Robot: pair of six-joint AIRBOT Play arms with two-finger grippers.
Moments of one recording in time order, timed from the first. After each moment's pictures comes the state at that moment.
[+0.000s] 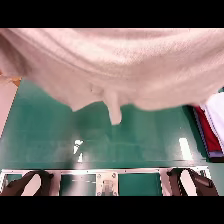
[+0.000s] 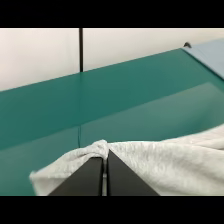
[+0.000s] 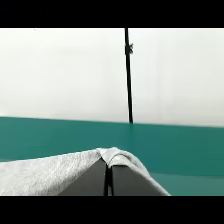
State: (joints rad) left arm 0.34 -0.88 1.87 0.74 -1.41 -1.22; right arm -0.45 -0.62 1.57 -0.87 1.17 1.35
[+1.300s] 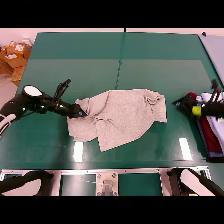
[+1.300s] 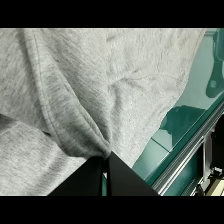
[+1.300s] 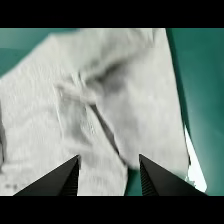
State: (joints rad) left arm -0.07 -1.32 0.85 0.65 -1.19 -1.02; right arm -0.50 -1.01 0.68 -0.82 1.11 1.31
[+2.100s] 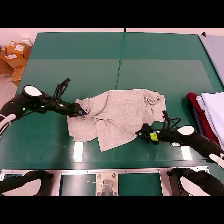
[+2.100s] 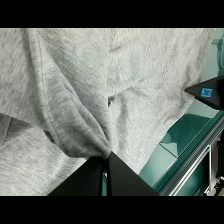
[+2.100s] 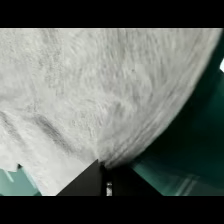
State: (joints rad) left arm -0.07 -1.32 0.85 0.65 -1.15 -1.02; right arm 0.13 -1.03 0.27 -0.49 0.71 1.42
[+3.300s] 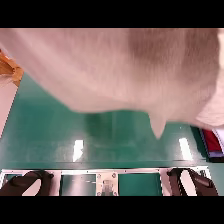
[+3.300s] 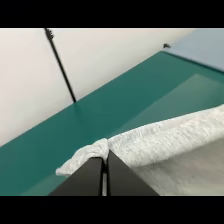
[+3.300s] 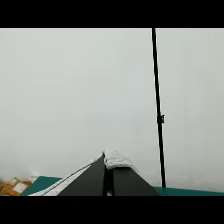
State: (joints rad) left arm -0.07 -0.88 2.03 1.05 -1.38 -1.18; right arm -0.45 -0.61 1.79 -0.77 1.10 1.48
